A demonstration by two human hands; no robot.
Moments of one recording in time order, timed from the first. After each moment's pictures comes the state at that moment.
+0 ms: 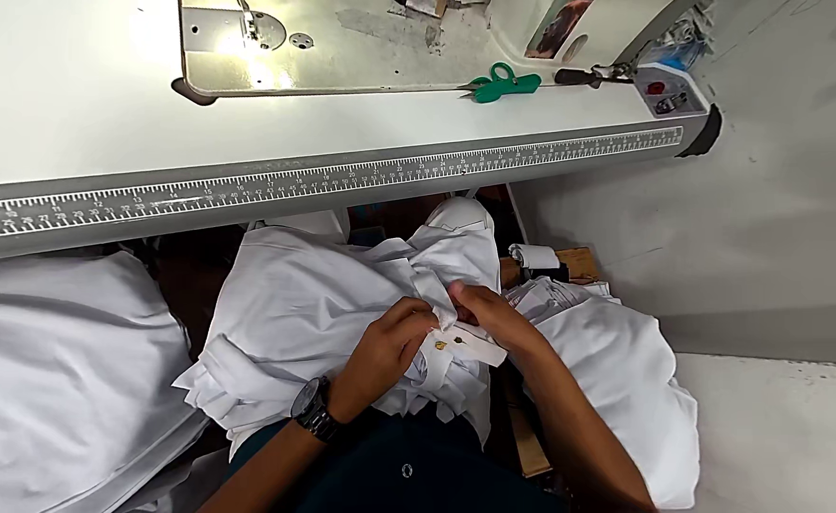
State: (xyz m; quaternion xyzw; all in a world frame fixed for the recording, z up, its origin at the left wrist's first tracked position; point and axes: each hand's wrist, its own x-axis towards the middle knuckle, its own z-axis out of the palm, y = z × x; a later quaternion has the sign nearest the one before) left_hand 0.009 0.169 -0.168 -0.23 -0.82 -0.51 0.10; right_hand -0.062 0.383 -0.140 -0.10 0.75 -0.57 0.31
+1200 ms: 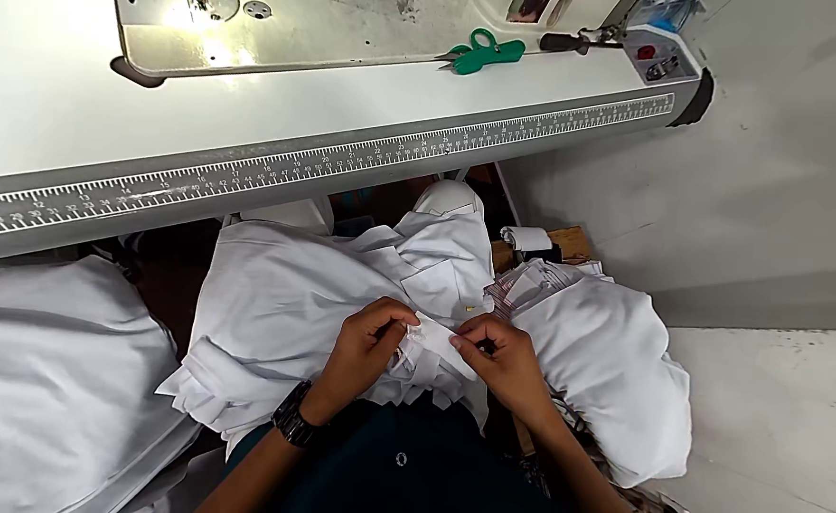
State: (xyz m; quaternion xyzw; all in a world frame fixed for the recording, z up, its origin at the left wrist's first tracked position) left_hand 0.021 0.157 -0.147 -0.12 -0.75 -0.66 -0.02; right_hand 0.035 0.398 -0.143 -0.09 0.85 -0.51 0.03
